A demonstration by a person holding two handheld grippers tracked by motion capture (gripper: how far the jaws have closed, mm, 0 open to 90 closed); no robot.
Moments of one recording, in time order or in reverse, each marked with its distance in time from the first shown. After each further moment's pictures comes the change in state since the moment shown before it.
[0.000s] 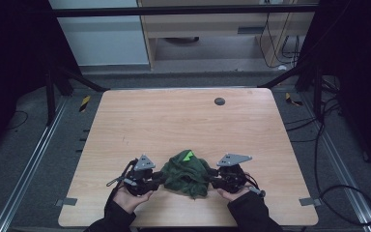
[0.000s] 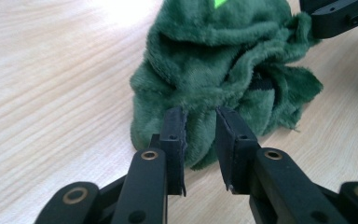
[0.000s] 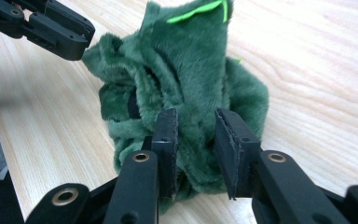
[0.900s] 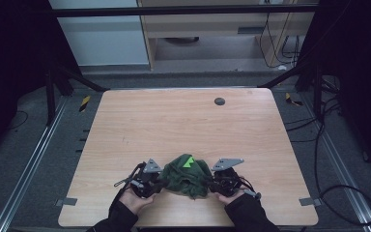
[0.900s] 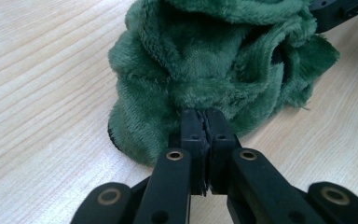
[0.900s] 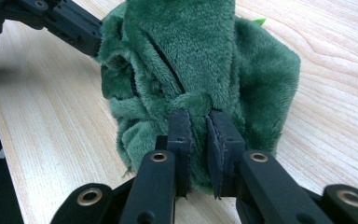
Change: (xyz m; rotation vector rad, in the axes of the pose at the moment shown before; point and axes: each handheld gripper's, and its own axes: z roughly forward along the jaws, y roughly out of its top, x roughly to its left) left arm -0.006 -0.010 0.027 0.098 -0.038 0.032; right arm 0.004 -0.013 0.020 0.086 0.032 -0.019
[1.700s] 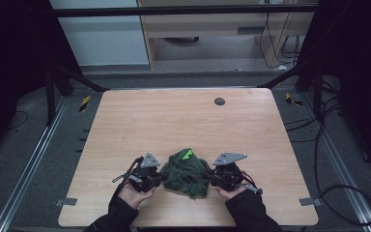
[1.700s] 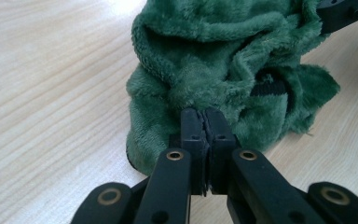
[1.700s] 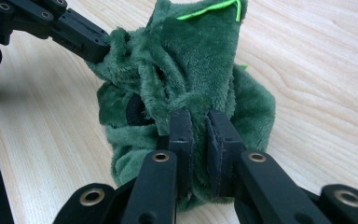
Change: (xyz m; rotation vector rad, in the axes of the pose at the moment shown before) left arm 0.007 0.012 -0.008 -0.057 0.024 -0.005; right arm -0.003 0.015 -0.011 -0.060 -0.025 -0.015
